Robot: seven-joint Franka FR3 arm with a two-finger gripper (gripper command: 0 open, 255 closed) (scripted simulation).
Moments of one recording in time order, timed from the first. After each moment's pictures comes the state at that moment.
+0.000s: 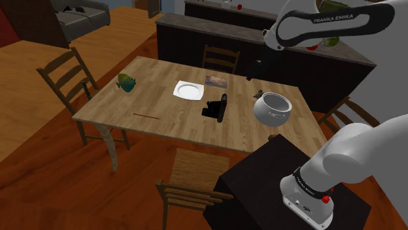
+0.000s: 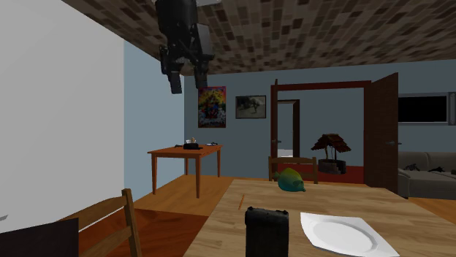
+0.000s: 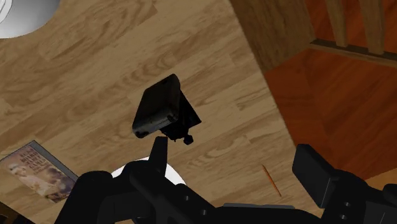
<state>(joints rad) 0.07 -0.42 -0.21 -2.41 0.01 2.16 -0.33</state>
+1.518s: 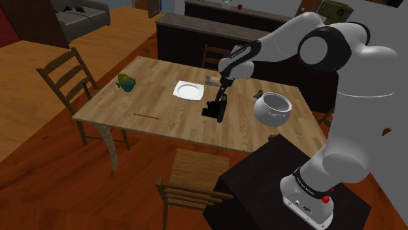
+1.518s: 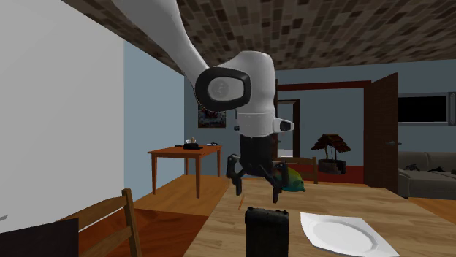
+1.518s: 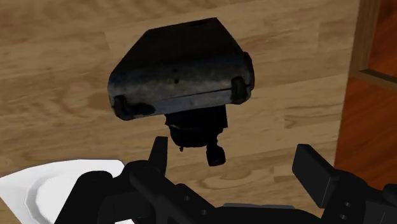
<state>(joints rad) 0.07 0.49 -0.20 -1.96 0.37 2.51 -0.95</state>
